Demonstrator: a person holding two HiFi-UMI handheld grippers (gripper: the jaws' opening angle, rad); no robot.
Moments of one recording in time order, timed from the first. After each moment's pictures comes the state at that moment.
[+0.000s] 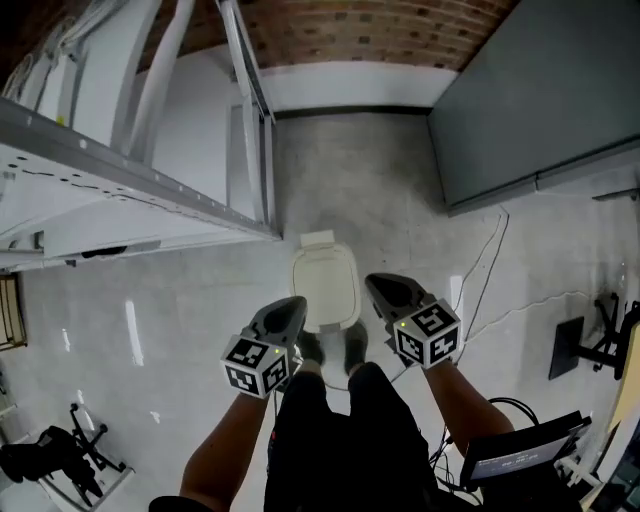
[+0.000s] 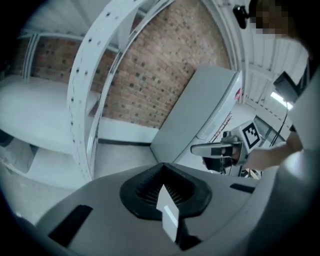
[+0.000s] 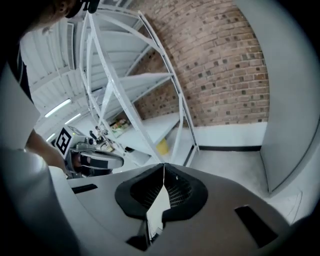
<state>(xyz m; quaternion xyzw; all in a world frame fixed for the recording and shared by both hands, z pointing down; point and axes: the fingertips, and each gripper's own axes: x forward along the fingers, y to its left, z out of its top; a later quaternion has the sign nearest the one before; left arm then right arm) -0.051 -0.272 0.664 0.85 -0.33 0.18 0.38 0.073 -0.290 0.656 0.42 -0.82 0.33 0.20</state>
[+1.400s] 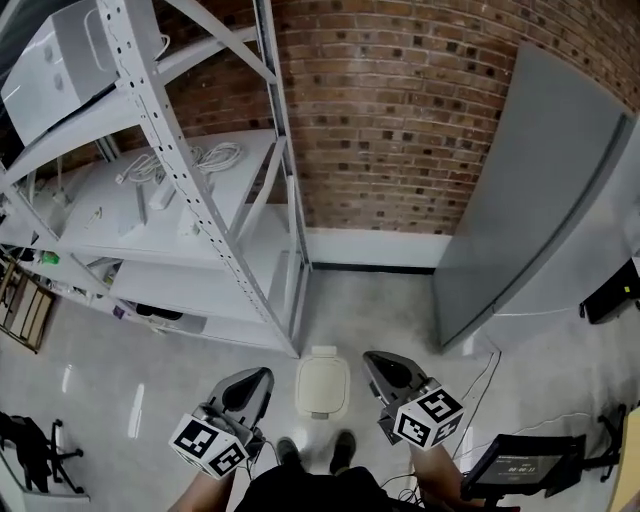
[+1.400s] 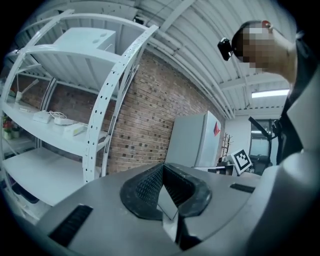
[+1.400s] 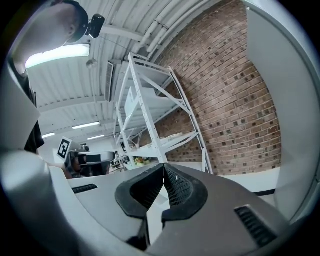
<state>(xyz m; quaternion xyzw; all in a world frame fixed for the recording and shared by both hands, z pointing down) -0.073 -0.211 0.325 0.89 -0.44 0.00 0.14 0.091 -0.250 0.361 0.39 -0.90 0.17 0.00</state>
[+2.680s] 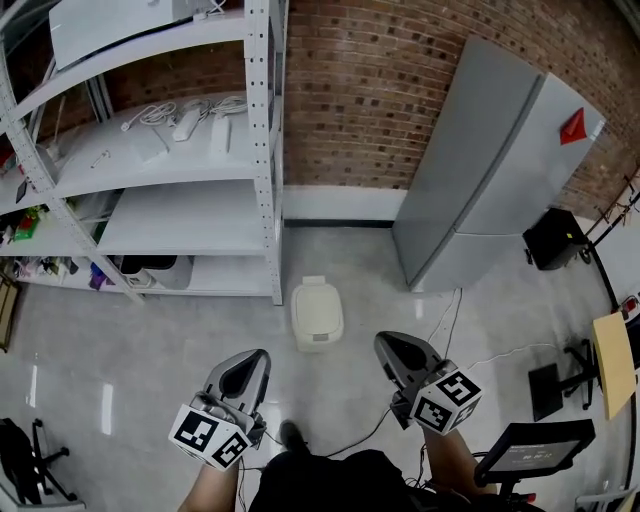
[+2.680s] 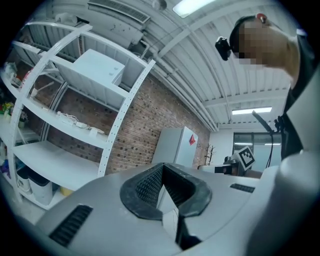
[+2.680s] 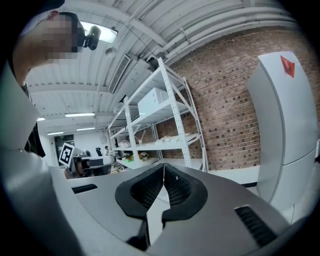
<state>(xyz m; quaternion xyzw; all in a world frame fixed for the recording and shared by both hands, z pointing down) -0.214 0.033 0.324 0.91 -0.38 -0.07 0.14 -0.022 0.027 0.326 0.47 -0.87 0.13 0.02</state>
